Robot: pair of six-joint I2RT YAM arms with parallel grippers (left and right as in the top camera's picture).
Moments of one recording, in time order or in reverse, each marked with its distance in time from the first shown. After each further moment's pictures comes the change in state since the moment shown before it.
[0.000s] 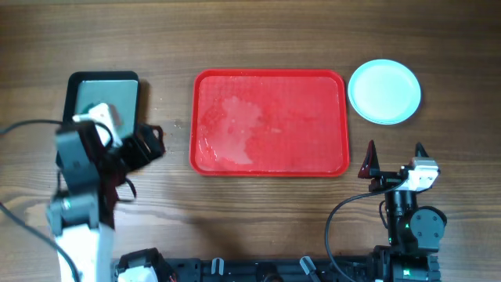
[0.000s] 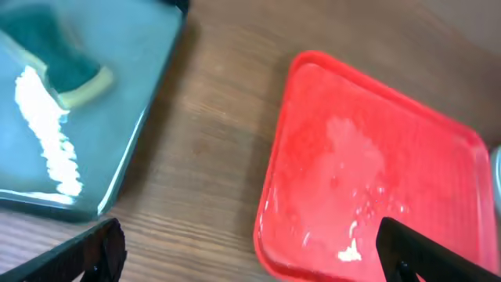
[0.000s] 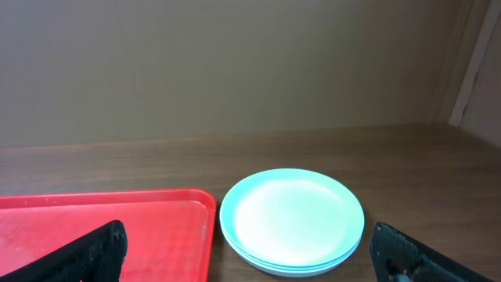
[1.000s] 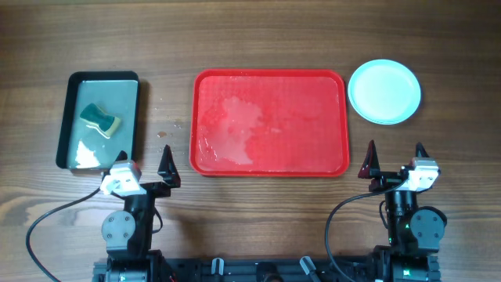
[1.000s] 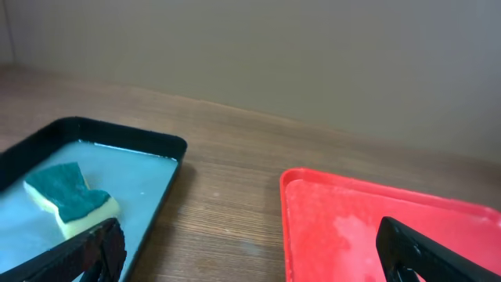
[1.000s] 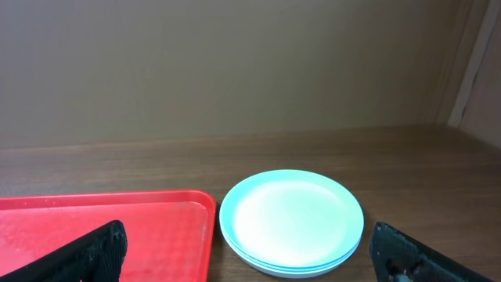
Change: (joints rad) left arm -0.148 -0.837 -0.762 0.639 -0.222 0.035; right arm -0.001 -0.003 0.000 0.000 0.000 0.000
